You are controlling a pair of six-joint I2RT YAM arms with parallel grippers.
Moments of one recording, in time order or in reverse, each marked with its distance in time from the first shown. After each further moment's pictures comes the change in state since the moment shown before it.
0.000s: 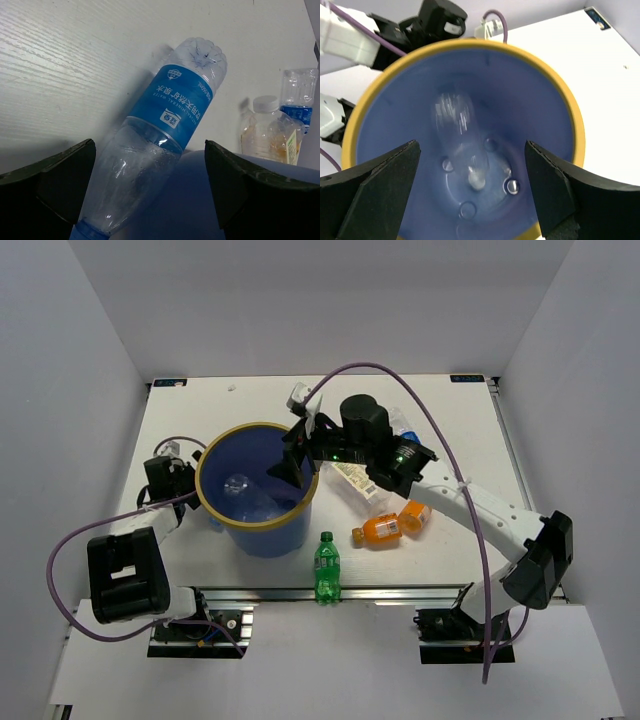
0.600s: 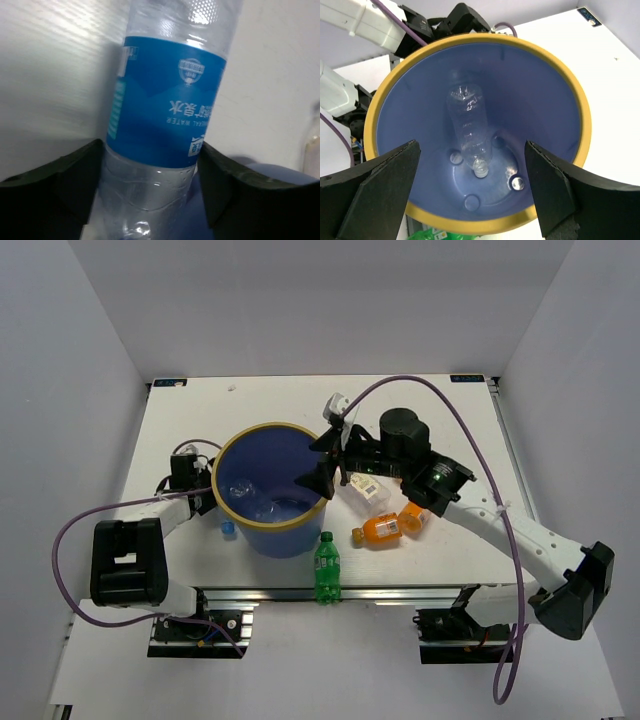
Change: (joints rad) left arm -0.162 0.071 0.067 -0.181 -0.274 0.034; right arm -0.066 -0.227 -0.207 0.011 -0.048 -0.001
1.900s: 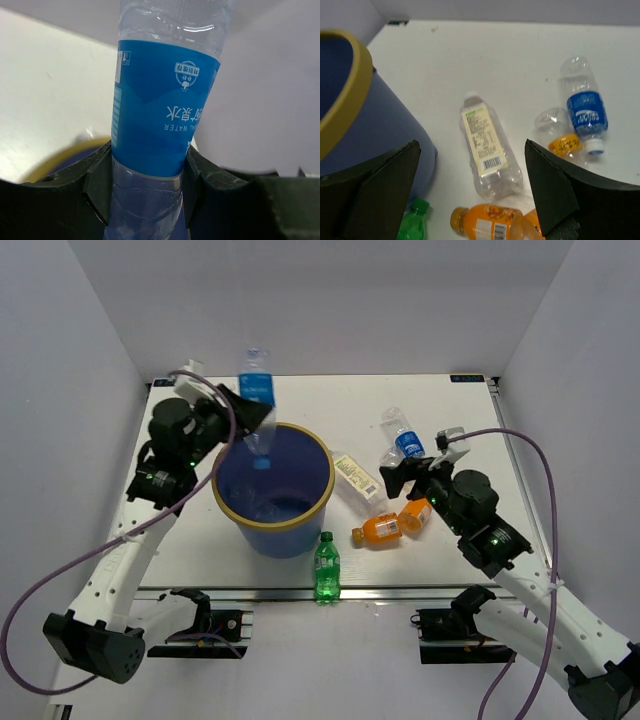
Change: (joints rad) left arm -0.290 -0.391 0.562 -0.186 0.047 -0.189; right arm -0.221 -0.571 -0.568 0.080 0.620 0.278
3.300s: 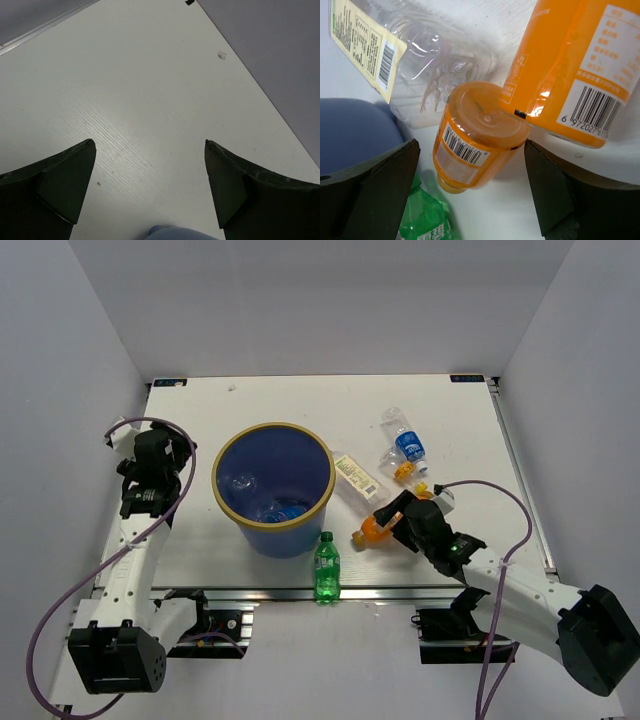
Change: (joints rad) left arm 0.260 -0.064 -0.301 -0.128 -0.645 0.036; right arm 0.074 0.219 -0.351 -0.033 0.135 0.881
